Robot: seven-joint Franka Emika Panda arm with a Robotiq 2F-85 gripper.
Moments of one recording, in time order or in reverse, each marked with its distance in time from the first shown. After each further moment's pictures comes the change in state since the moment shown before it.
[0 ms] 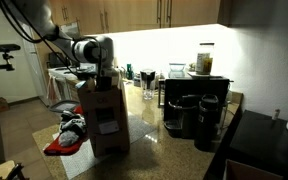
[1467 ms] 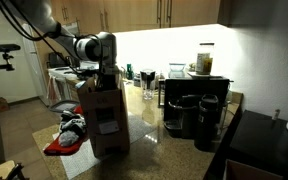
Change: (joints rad) arm -0.021 -0.013 -0.016 0.008 0.031 0.052 0.106
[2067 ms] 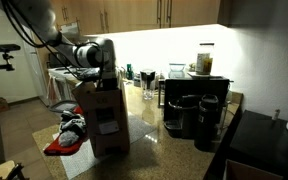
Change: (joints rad) arm 0.015 0.040 -0.006 -0.025 -0.127 0.119 0.344
